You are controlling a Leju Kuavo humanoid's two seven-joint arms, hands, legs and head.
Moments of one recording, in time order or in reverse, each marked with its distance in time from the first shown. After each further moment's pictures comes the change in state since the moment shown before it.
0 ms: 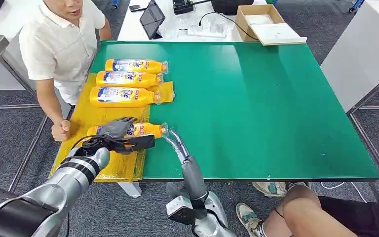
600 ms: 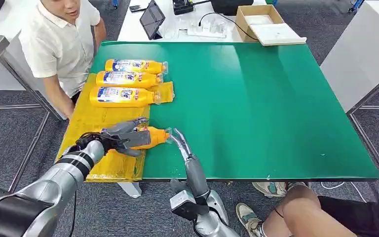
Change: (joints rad) left arm -0.026 0.018 0.071 0.013 0.198 -0.197 -0.322; right arm -0.021 -0.010 0.004 0.028 -0.063 -0.006 0.000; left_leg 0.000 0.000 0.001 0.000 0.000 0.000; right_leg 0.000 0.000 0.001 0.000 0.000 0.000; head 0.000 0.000
